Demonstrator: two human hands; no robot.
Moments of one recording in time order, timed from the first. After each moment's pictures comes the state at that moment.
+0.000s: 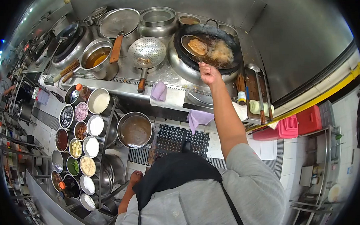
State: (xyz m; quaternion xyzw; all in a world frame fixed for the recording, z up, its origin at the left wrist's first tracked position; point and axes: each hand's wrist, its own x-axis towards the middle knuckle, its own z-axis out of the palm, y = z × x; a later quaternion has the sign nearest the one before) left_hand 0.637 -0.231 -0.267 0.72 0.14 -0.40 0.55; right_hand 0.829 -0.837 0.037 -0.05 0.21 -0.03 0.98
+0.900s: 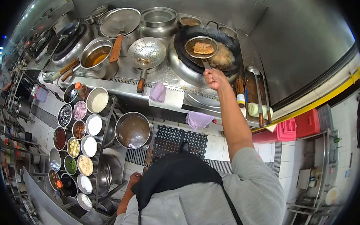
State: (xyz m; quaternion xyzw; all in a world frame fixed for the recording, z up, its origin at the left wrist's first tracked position) left_hand 0.628 -0.245 -0.252 0.83 0.10 -0.37 0.41; right_hand 0.808 -0.848 0.050 -0.38 0.30 -0.01 0.88
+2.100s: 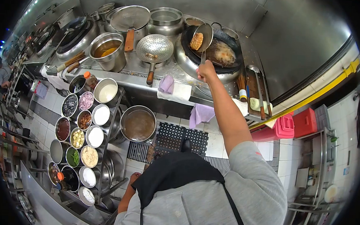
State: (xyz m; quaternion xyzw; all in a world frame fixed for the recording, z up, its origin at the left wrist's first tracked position) left_hand 0.594 -0.155 -0.404 0.69 0.06 -0.36 0.63; right_hand 0.821 -0.725 0.086 -0.72 0.39 -0.11 0.57
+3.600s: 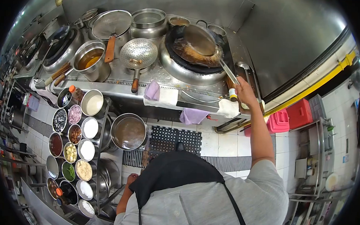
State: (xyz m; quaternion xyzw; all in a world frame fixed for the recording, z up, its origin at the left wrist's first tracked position) left_hand 0.629 -0.196 -0.377 0.74 0.10 -0.40 0.54; right_hand 0.631 -0.855 0.116 -0.92 0.22 -0.18 0.25
